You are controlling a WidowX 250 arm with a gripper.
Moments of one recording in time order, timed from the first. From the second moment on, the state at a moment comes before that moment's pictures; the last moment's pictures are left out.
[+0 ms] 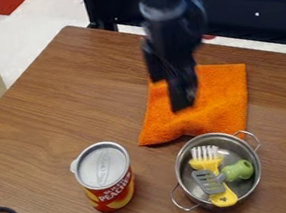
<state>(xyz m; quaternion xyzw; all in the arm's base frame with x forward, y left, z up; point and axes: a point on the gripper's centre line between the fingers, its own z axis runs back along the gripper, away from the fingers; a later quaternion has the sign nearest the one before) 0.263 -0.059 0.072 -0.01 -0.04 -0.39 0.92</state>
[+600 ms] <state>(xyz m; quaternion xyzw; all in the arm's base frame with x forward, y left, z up) 0.260 -0.108 0.049 0.04 -0.11 -0.43 0.89</state>
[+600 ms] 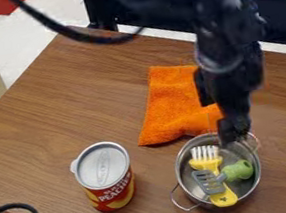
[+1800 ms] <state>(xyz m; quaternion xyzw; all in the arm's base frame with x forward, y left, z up) 0.244 -0.130 0.005 0.05 -0.06 -0.50 0.86</state>
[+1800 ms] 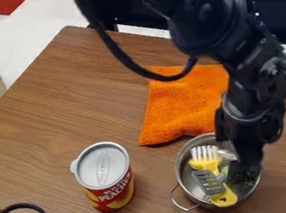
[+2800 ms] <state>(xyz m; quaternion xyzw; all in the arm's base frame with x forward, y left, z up) 0.239 -0.125 -0.016 0.07 -0.04 -0.50 0.86</state>
